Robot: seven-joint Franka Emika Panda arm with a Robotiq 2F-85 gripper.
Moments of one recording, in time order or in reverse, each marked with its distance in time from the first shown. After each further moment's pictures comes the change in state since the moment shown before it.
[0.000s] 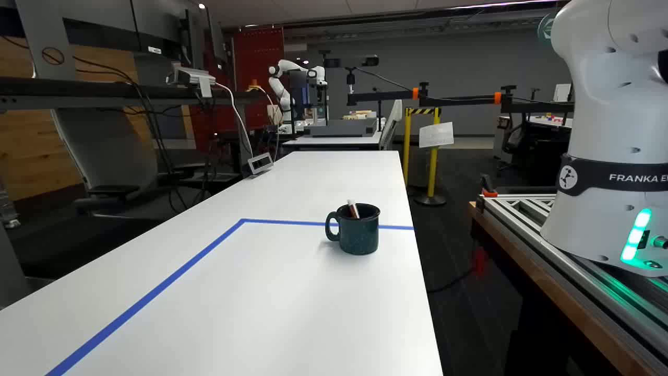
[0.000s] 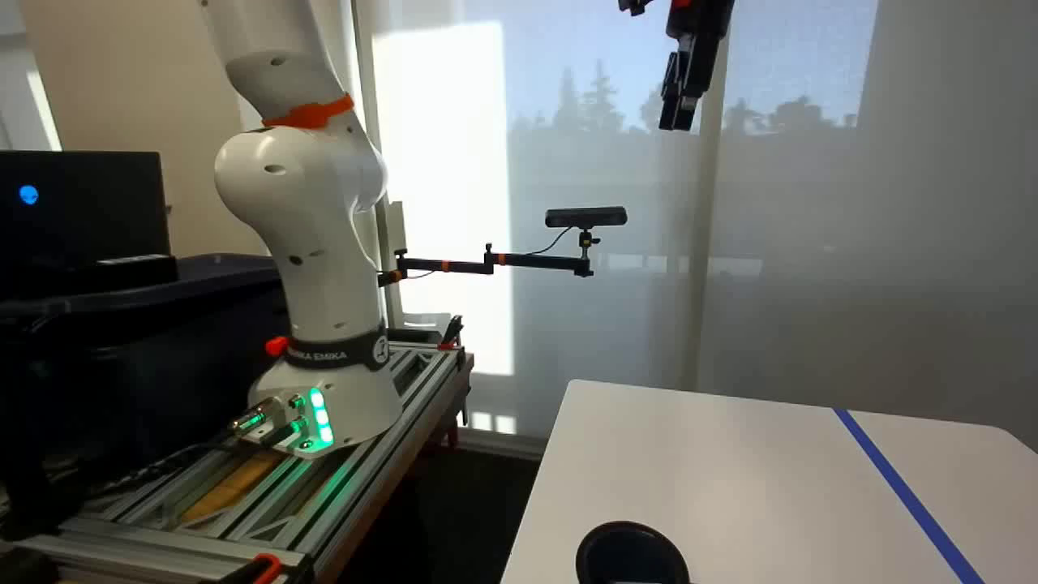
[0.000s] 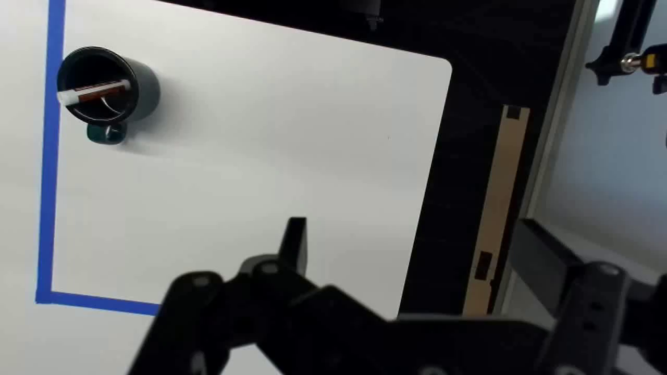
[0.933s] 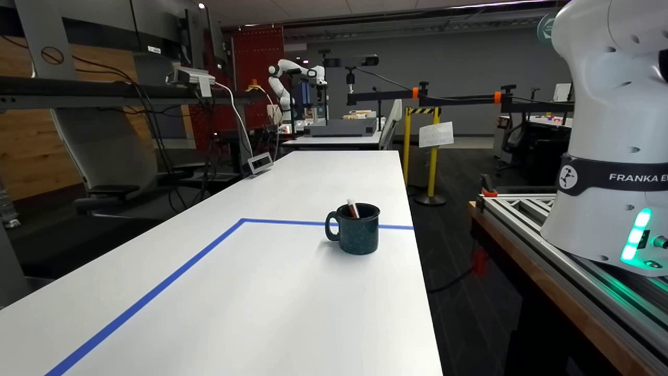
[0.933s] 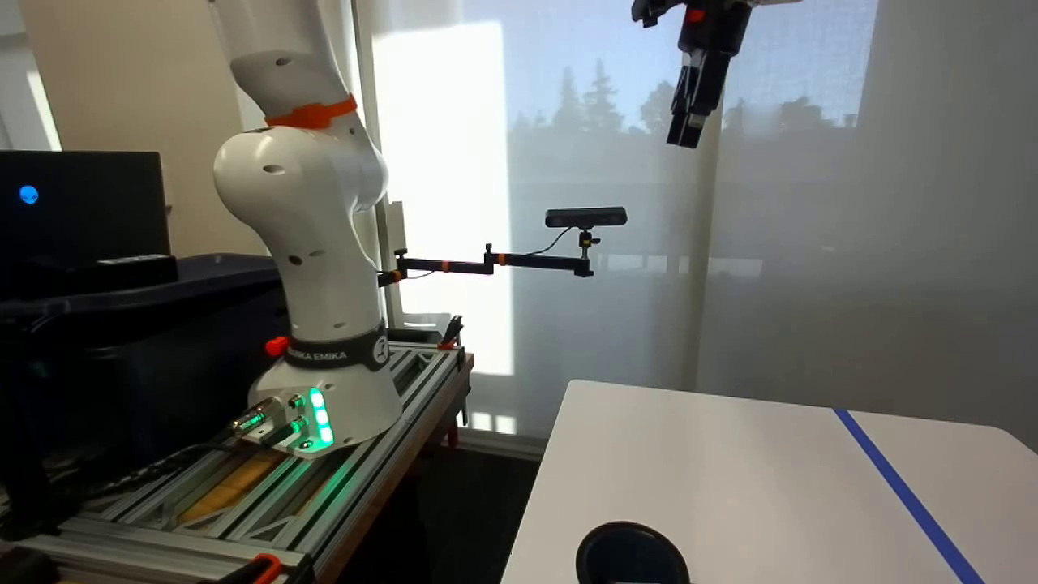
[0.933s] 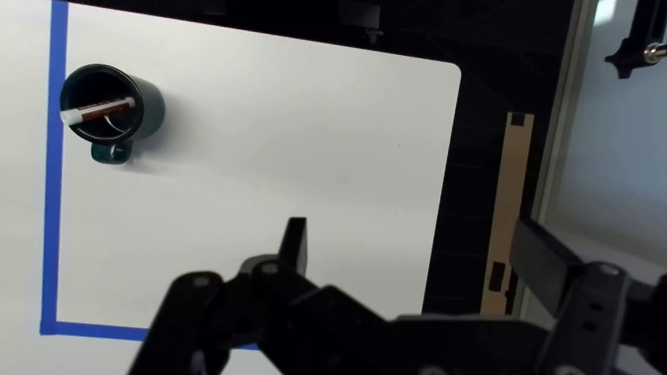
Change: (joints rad) arm -0.012 0.055 -0.032 0.001 0.000 0.000 0.001
